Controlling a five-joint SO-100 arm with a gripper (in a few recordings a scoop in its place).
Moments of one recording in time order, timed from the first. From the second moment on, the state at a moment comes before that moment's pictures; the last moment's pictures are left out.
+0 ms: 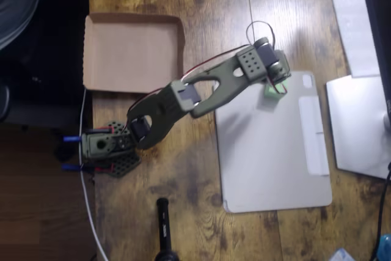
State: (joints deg) arm -7.7 68.5 43.3 81.9 11.7
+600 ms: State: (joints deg) arm -6.1 68.4 60.6 67.7 11.8
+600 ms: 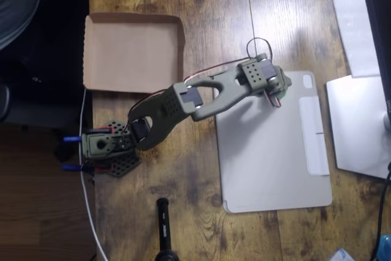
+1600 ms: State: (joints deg) arm -7.0 68.7 67.1 58.4 15.5
